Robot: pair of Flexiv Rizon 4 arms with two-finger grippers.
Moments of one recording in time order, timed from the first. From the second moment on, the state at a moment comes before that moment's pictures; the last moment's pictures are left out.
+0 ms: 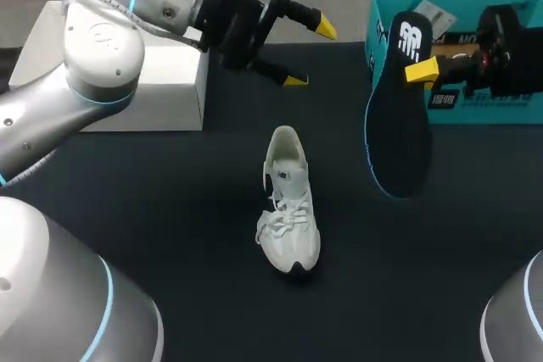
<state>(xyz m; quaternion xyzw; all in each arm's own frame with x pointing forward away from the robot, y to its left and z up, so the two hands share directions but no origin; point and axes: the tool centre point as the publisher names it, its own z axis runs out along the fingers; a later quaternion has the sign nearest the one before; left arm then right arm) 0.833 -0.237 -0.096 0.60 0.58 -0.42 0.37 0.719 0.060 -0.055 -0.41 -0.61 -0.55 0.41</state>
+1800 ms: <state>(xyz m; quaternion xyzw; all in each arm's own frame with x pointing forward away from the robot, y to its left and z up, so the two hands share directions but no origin) 0.767 -0.274 -0.070 0.54 0.45 -0.48 0.53 0.808 0.101 -0.077 -0.46 -0.61 -0.46 0.45</state>
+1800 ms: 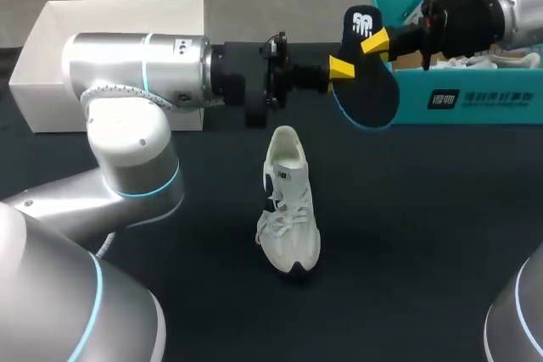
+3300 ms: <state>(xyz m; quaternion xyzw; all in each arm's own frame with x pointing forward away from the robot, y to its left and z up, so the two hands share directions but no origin) 0.764 -0.269 -0.069 0.54 0.47 -0.46 0.53 0.734 0.026 -0.072 -0.49 -0.56 -0.53 0.40</state>
